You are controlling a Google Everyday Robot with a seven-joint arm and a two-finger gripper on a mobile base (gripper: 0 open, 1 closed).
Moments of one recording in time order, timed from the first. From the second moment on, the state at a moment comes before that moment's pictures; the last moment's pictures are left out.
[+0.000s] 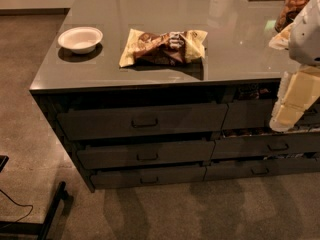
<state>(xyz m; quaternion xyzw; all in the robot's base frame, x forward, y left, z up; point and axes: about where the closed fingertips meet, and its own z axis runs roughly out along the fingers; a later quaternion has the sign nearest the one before) 0.438 -0.217 0.976 -0.60 0.78 -0.03 0.16</state>
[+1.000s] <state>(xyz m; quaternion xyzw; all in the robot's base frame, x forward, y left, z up) 0.457 -0.184 0.916 -0.62 0.76 0.00 0.20</state>
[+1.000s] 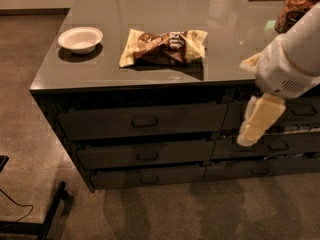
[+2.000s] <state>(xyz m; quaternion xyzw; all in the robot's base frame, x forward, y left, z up) 0.504 -0.101 0.767 -0.63 0.74 0.02 0.24</state>
